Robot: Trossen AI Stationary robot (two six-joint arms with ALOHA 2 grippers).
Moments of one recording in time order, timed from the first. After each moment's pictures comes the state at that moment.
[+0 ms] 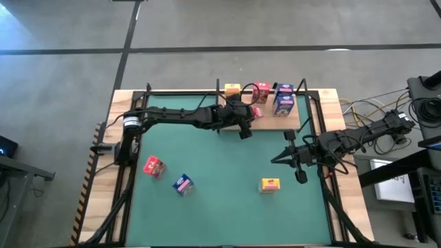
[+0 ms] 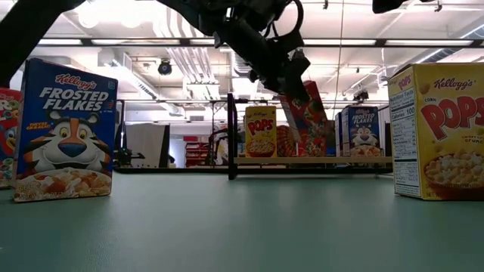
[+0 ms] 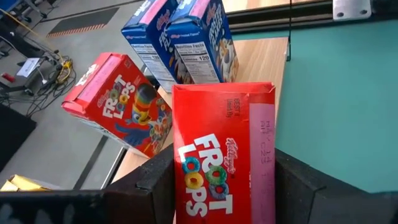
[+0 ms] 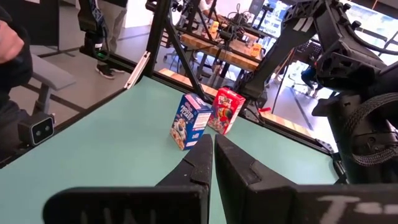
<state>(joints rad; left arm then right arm) 0.18 2.03 1.64 -0.15 -0.32 0.20 0.33 0.69 0.53 0.04 0.08 -0.31</state>
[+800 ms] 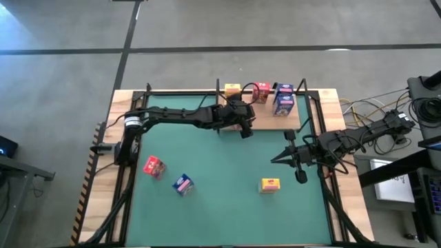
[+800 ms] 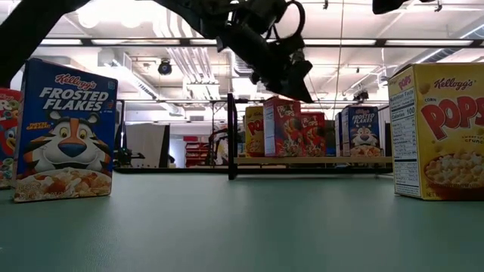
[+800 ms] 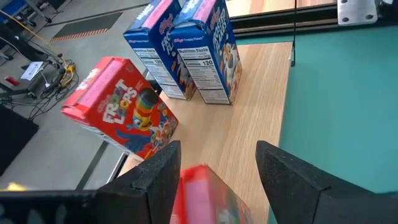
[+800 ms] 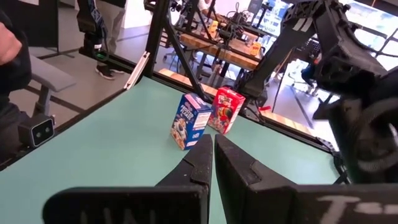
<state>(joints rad) 0.18 2.05 1.64 -0.11 -0.32 0.21 0.32 0.69 0.53 0.04 0.08 -0.30</state>
